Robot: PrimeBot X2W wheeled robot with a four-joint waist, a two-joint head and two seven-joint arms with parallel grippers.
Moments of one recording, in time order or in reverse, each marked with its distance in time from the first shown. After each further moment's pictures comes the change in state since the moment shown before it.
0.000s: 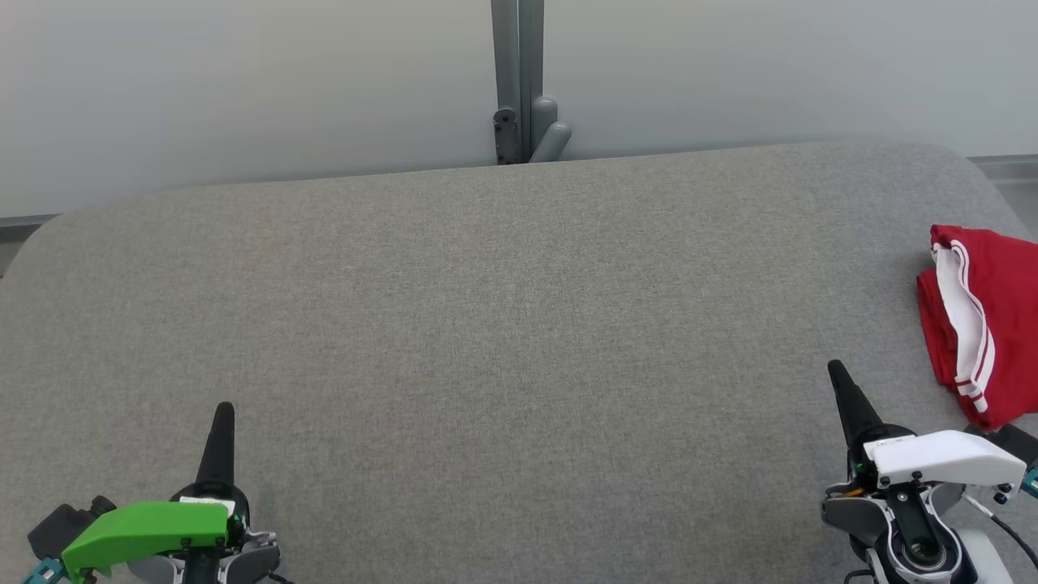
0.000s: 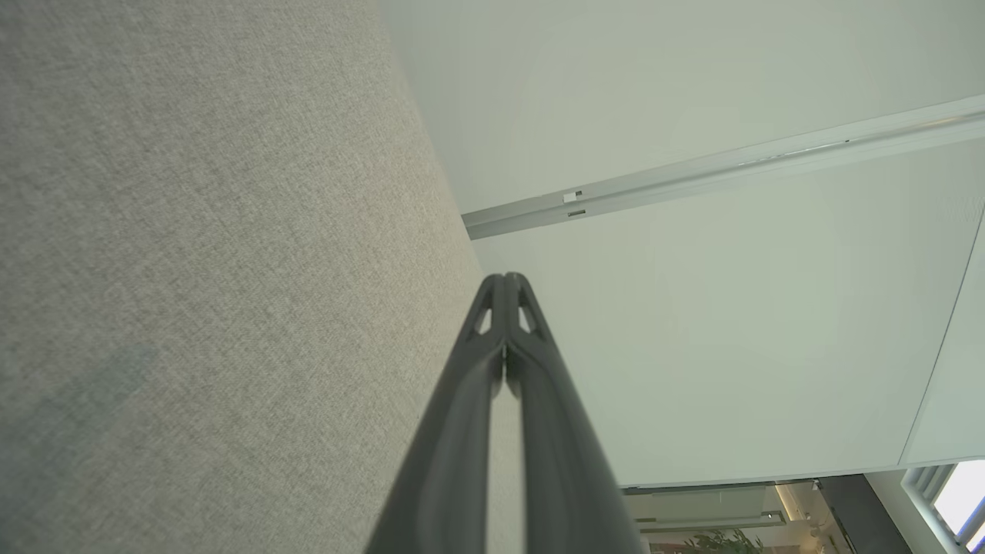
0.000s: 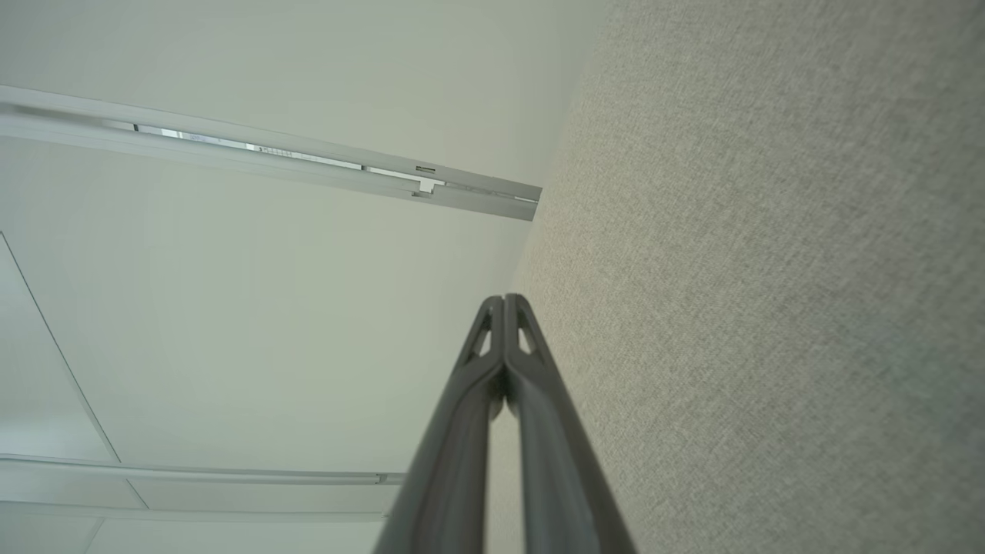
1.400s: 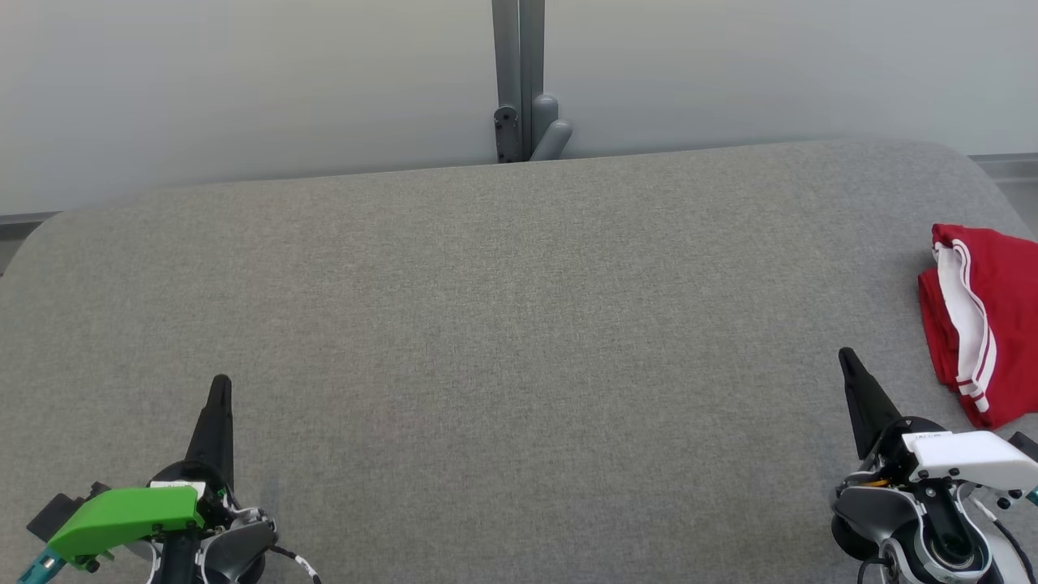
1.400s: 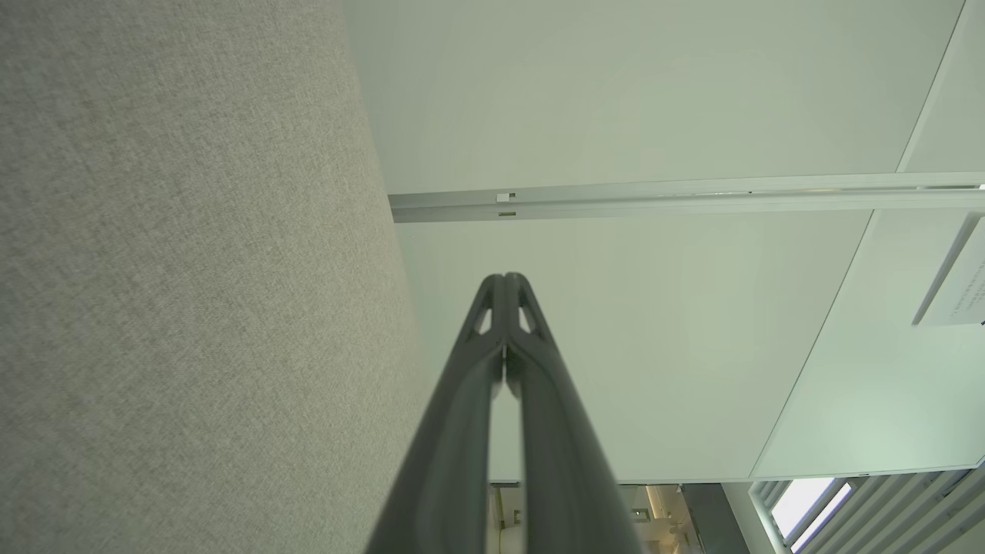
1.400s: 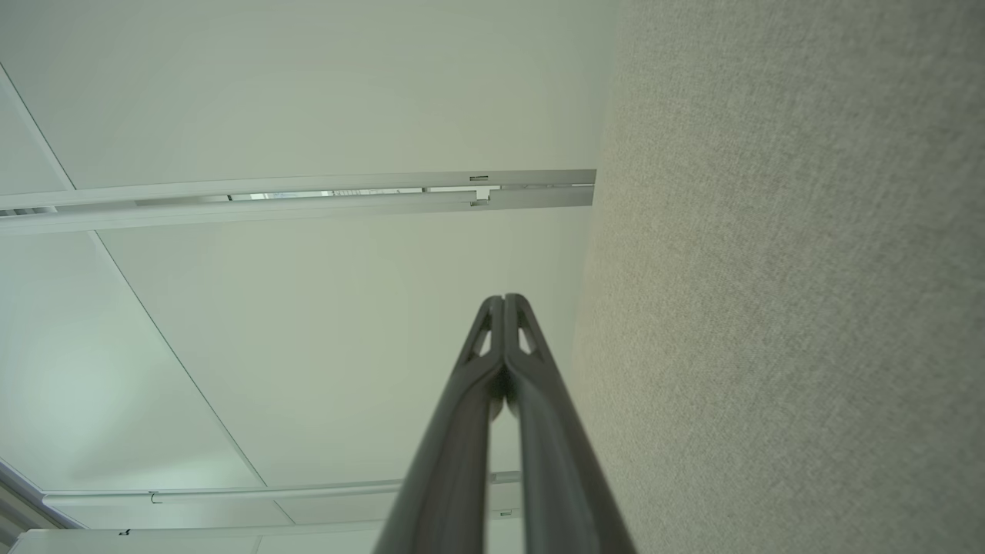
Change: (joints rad) left arm -0.030 0.002 0.011 -0.028 -0.249 -0.015 0.063; right arm 0.014 -0.002 -0.029 -0.058 0.270 0.000 0.067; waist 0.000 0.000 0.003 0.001
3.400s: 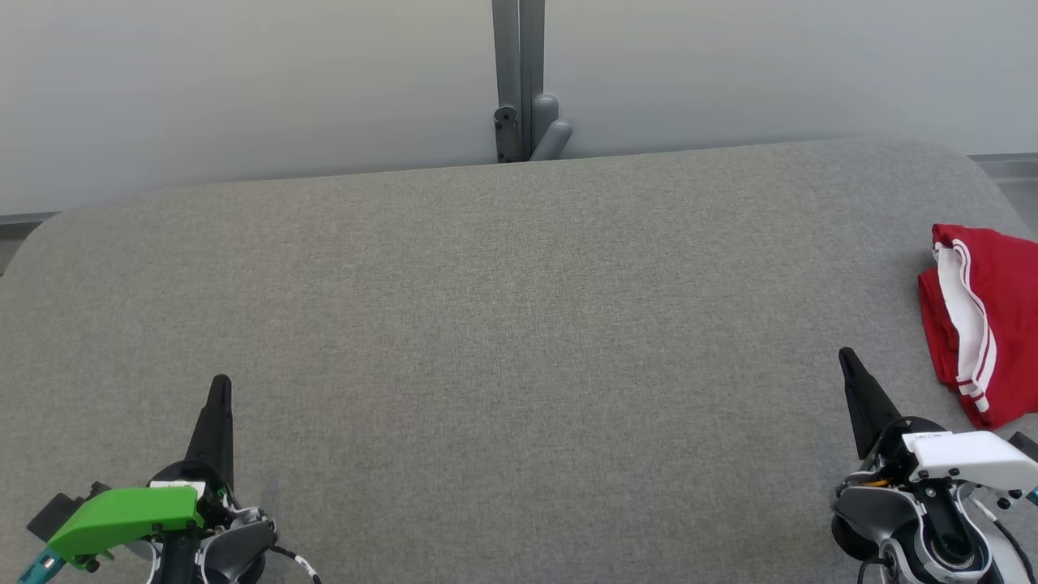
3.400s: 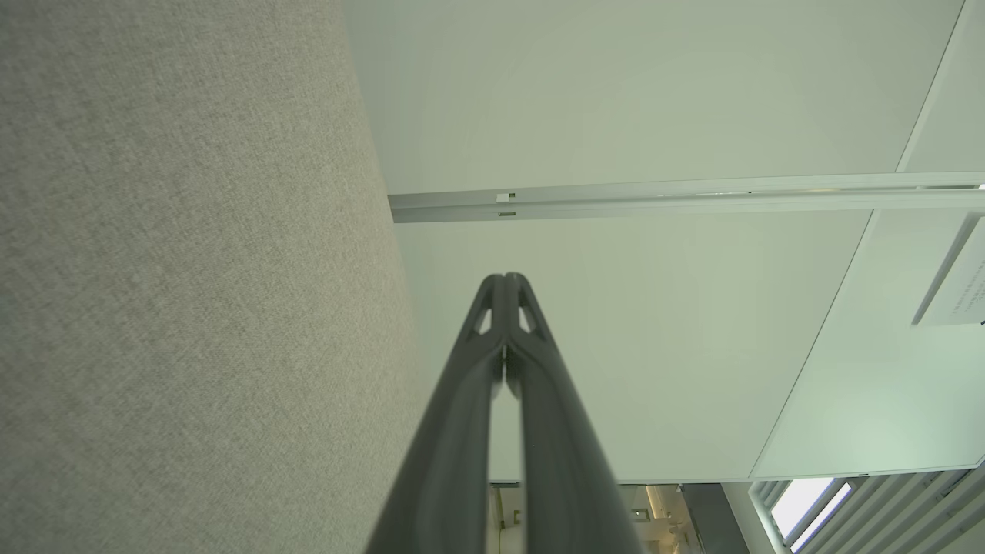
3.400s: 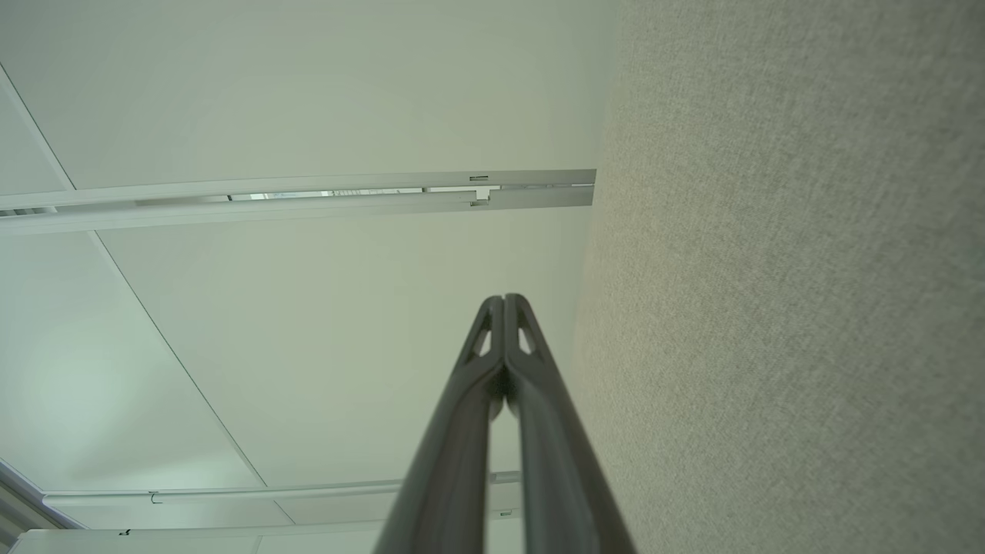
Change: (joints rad) left arm 0.000 0.000 0.000 0.000 0.000 0.000 0.000; right arm 0.000 0.000 0.000 0.000 0.000 0.000 0.000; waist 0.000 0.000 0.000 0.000
